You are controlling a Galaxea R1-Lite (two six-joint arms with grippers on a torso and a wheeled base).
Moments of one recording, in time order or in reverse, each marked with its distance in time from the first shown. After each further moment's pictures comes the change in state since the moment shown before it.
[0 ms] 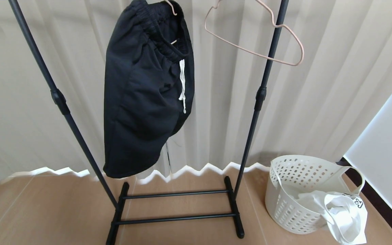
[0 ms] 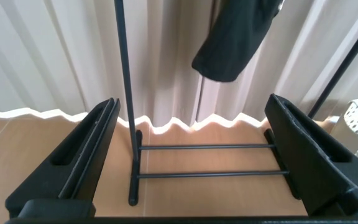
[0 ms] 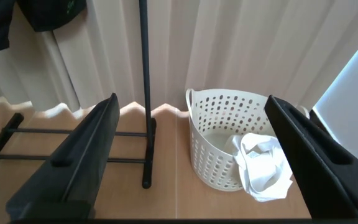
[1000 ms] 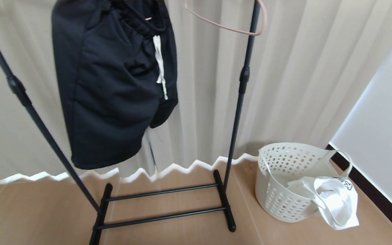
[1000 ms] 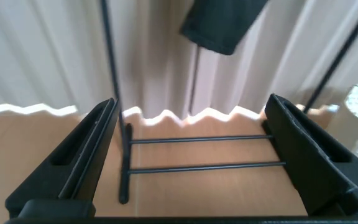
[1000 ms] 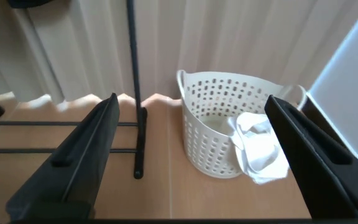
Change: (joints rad) left arm 0.000 0.000 0.000 0.000 0.000 -0.001; right arm 0.000 0.000 0.000 0.000 0.000 0.000
